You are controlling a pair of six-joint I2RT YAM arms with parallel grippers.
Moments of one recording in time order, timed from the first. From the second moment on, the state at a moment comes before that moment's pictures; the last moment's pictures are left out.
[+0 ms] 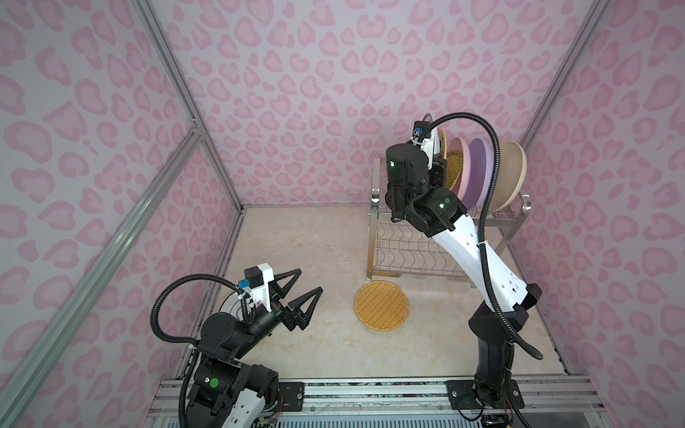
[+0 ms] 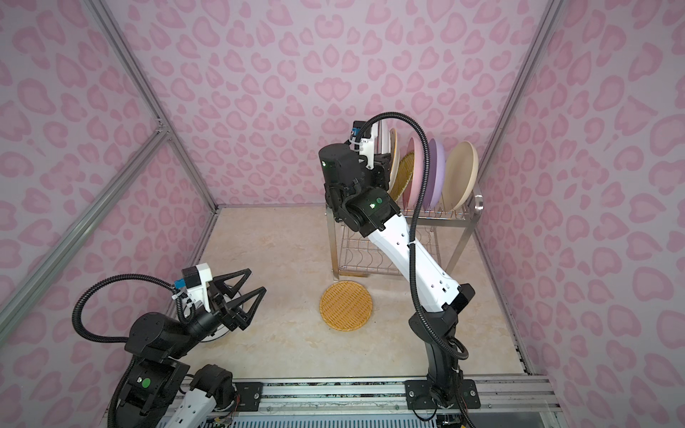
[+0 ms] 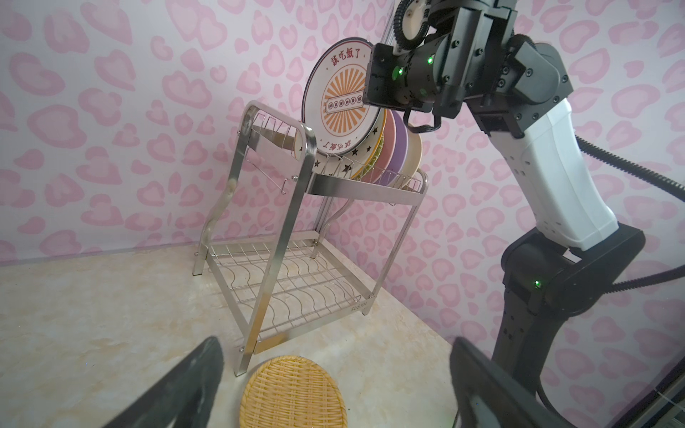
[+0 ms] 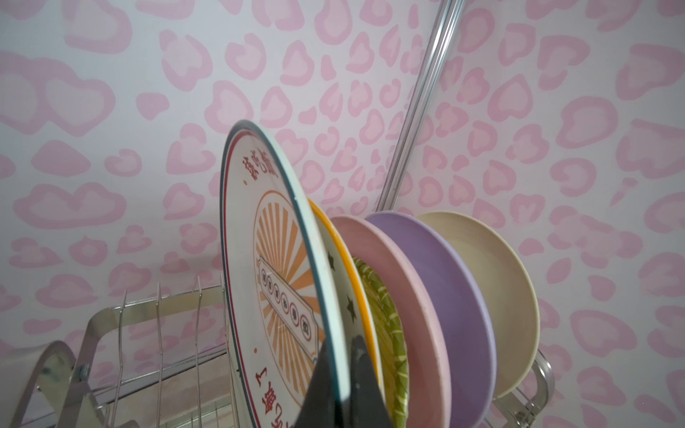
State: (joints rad) left arm -0.32 0.30 0.61 -0.17 0.50 -0.45; right arm 0.79 1.95 2.46 -0.73 1.38 0.02
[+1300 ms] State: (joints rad) left arm -0.32 0.31 0.61 -0.17 0.50 -0.45; right arm 0.77 1.95 2.35 -0.95 1.34 0.45
